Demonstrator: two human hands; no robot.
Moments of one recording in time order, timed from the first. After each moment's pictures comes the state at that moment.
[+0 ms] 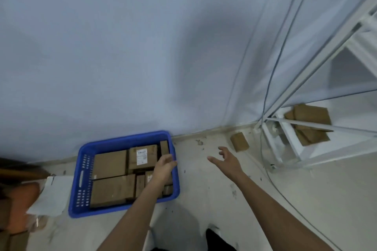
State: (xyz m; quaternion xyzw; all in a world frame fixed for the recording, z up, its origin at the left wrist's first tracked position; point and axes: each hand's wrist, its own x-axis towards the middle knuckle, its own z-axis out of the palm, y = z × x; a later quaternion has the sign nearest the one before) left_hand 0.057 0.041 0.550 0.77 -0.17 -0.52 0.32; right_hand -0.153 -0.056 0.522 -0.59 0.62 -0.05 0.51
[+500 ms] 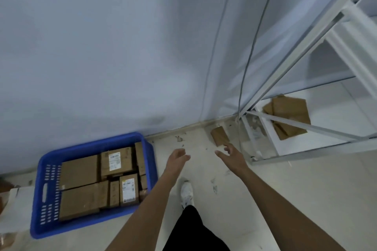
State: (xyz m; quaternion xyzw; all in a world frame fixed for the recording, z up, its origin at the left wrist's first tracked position) left_hand -0.050 -0.091 0.500 0.73 -0.18 -0.59 0.29; right_hand -0.255 -0.163 0.477 -0.53 0.68 -0.03 0.50
